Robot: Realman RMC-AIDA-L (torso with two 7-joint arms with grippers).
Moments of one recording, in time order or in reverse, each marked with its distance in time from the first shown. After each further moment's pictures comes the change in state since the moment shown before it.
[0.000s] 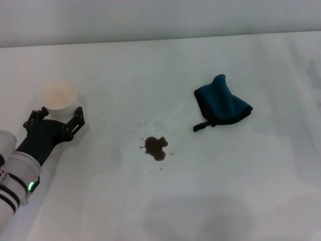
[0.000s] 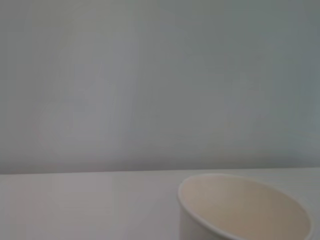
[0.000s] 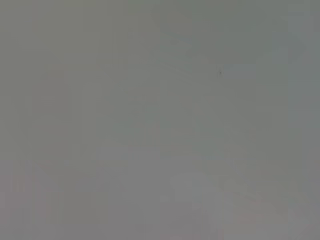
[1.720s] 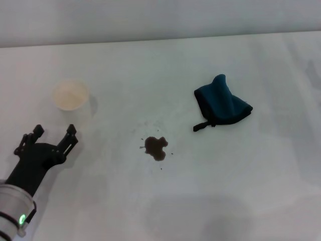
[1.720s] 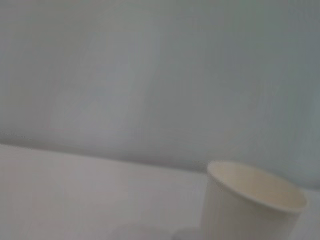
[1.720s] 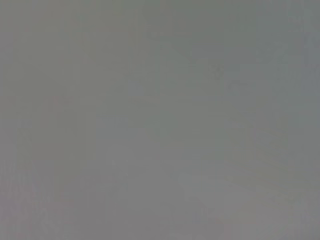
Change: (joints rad) left arm 0.163 0.006 0.007 0.068 0.058 0.148 -0.068; right arm -0.016 -0.008 -0.060 -0.024 -0.005 0.009 0.160
